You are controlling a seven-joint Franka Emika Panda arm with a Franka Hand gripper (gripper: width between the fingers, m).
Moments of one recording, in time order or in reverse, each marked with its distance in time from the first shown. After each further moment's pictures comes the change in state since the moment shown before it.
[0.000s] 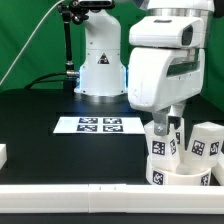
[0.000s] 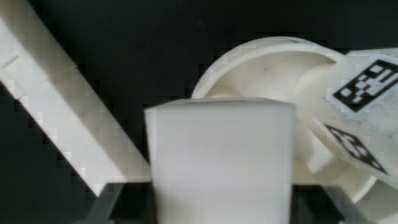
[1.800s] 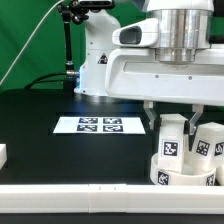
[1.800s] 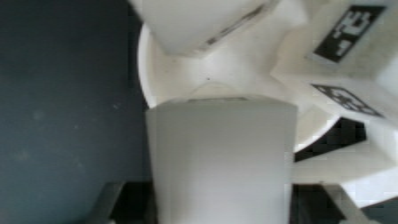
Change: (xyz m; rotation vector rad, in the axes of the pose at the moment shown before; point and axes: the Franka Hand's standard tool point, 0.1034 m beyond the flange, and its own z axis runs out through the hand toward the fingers) arm 0.006 -0.004 0.001 0.042 0.024 1.439
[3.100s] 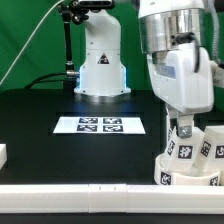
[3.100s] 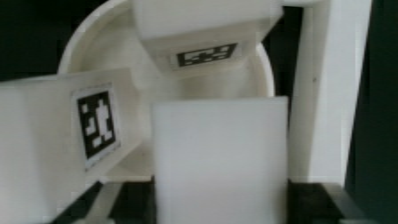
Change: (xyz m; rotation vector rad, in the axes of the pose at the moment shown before) arm -0.002 -0.010 0.002 0.128 -0.094 1.173
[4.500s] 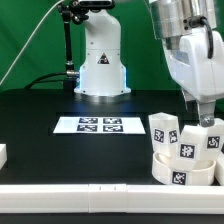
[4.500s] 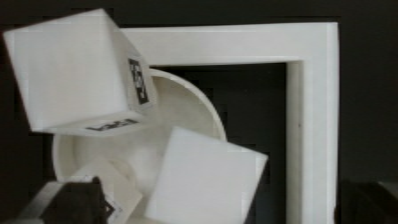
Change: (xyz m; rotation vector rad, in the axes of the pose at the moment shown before) arm -0.028 -0.004 -0.020 -0.064 -0.069 -0.012
